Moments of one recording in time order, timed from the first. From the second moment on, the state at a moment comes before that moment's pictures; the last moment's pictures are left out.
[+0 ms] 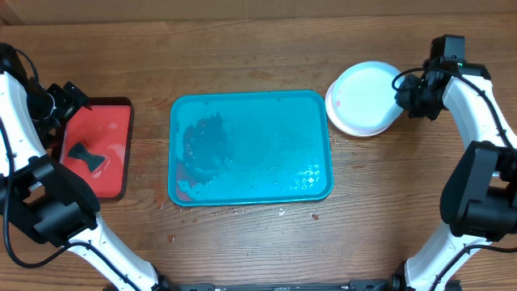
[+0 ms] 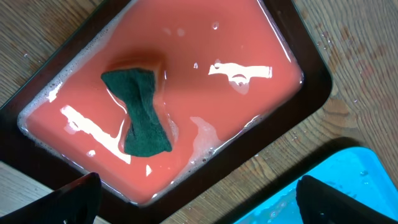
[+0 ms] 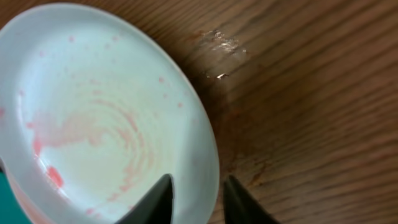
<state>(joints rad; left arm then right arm) 0.54 2.14 2.06 -1.41 0.12 -0.36 -0.17 1.98 1.53 -0.82 -0.10 0.39</state>
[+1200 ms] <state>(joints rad) 0.54 2.14 2.06 -1.41 0.12 -0.36 0.17 1.50 1.53 -1.41 -0.37 0.29</state>
